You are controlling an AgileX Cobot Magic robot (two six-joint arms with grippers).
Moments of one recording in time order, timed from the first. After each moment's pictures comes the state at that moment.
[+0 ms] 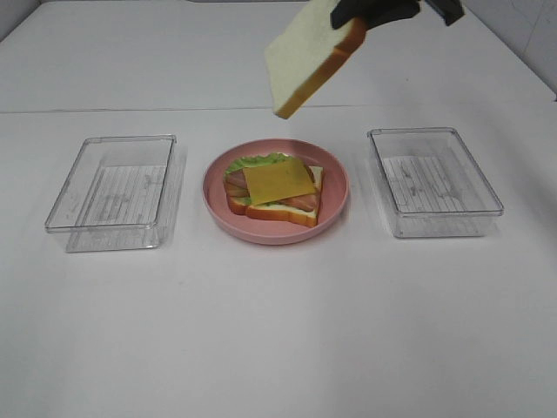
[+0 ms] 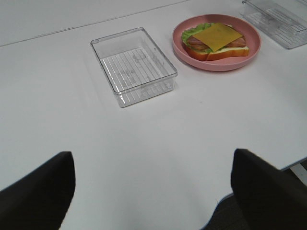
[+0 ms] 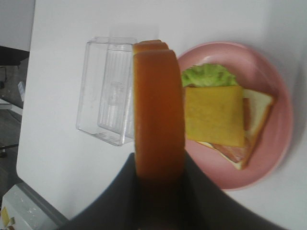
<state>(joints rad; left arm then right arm) -0.43 -0.01 -0.51 0.06 1.06 -0.07 0.20 1.99 -1.88 0.69 1.12 -0.07</state>
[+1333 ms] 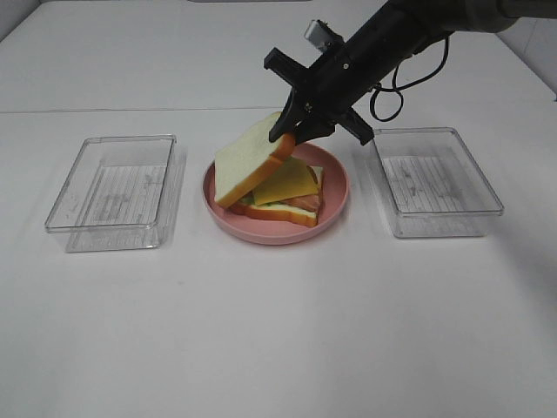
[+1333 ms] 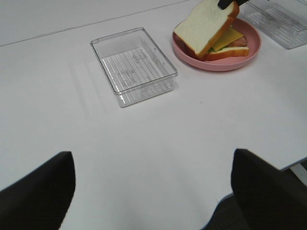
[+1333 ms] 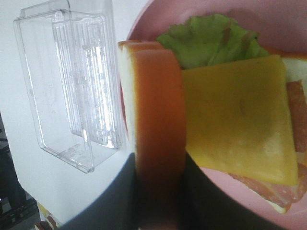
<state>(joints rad) -0.43 -0.01 -0.51 0.06 1.06 -0.07 0.30 2.32 -1.88 0.76 1.00 0.03</state>
